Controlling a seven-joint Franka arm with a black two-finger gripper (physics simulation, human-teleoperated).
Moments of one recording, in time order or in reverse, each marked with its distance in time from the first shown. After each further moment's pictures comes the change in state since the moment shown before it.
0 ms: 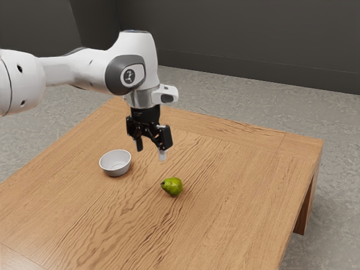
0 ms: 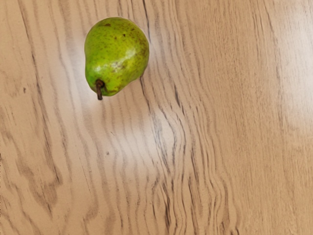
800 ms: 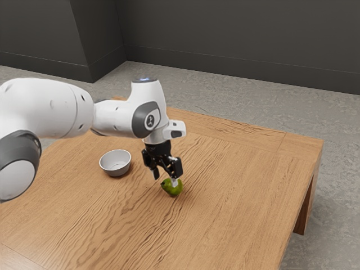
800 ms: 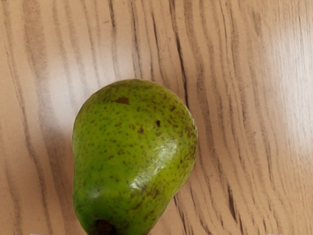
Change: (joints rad) arm 0.056 0.276 0.001 -0.039 -0.224 0.313 0.186
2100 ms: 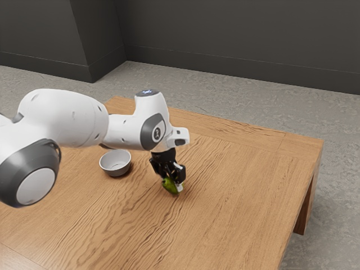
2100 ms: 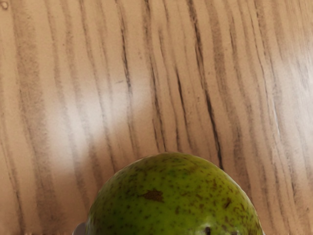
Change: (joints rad) arm 0.006 0.113 -0.004 0.023 -0.086 0.148 0.090
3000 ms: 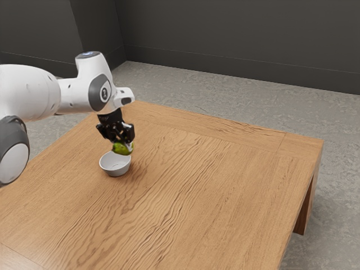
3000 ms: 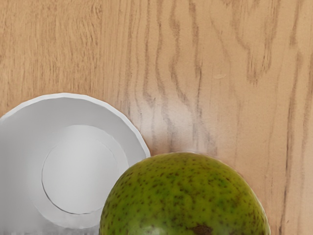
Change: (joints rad) arm 0.008 -0.137 0.293 -0.016 0.067 -0.083 -0.074
